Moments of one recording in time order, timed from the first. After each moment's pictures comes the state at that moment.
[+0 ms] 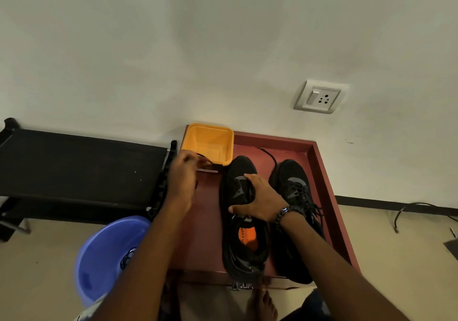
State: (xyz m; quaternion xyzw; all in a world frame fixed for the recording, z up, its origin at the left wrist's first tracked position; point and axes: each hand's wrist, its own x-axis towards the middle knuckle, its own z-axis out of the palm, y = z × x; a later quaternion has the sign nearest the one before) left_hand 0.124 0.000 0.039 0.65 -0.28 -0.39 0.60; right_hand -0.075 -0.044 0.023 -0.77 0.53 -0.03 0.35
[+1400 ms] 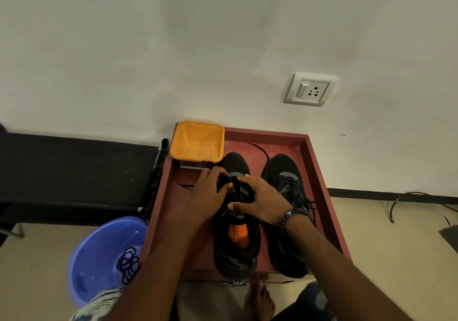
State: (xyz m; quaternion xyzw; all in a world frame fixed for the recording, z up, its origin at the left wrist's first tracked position) left_hand 0.078 -0.006 -0.007 0.66 -0.61 -0.27 0.33; right_hand -0.098 -0.035 0.033 -0.78 0.51 -0.02 0.35
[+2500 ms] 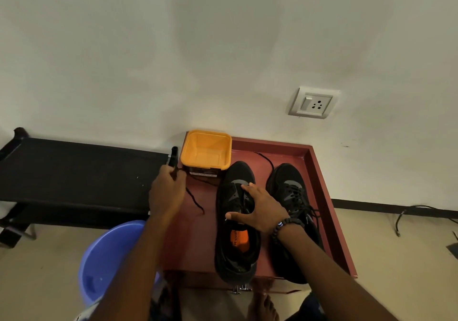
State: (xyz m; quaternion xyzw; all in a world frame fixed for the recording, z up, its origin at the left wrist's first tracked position) left_hand 0.148 0.024 0.026 0.80 -0.34 -0.25 0.42; right_hand -0.083 -0.020 0.034 -0.79 0.54 0.03 0.29
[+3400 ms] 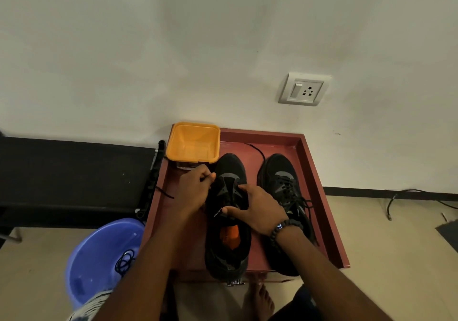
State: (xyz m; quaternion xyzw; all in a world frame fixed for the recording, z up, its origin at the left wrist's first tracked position) left_hand 0.094 -0.008 0.002 0.71 -0.52 -0.31 0.37; right_hand -0.098 -0.011 0.027 -0.76 0.58 -0.03 0.30
